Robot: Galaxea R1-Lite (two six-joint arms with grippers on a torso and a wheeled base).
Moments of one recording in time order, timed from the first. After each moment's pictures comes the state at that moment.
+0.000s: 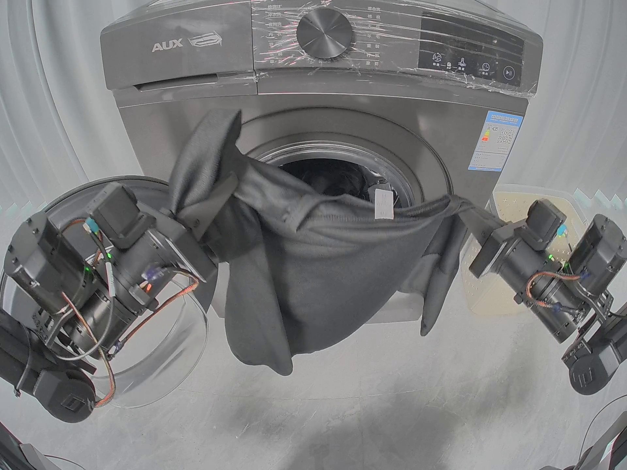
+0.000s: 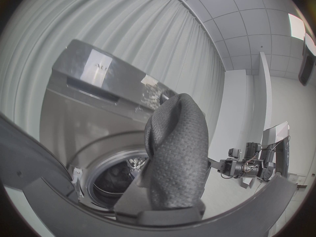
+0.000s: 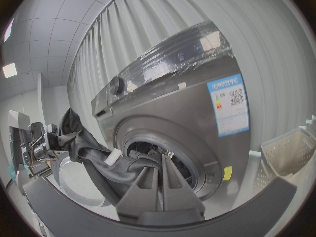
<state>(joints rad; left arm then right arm) -0.53 1.64 -0.46 -1.54 -0.14 -0.18 0.51 1.70 -0.44 -1.51 0.01 0.16</state>
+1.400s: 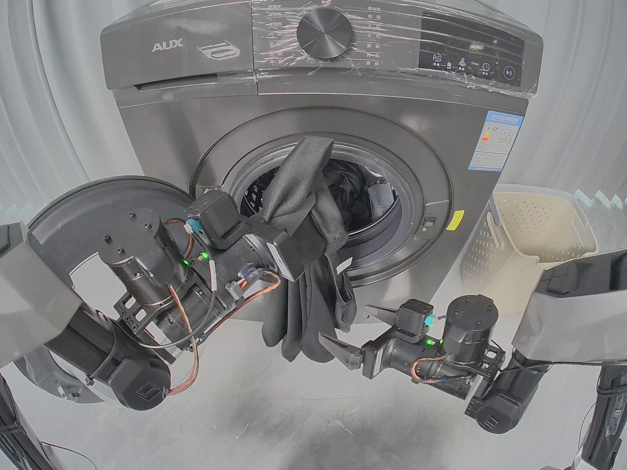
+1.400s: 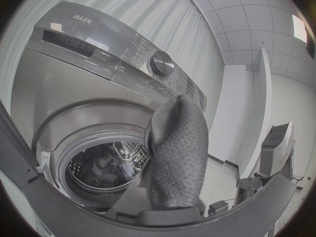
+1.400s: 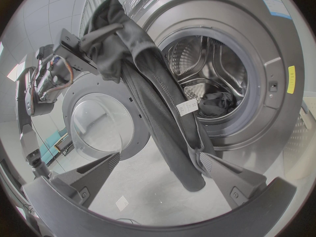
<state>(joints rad) -0.64 1.90 -0.69 -1.52 -0.08 -0.16 0.70 2.19 -0.51 -1.54 0.09 0.17</state>
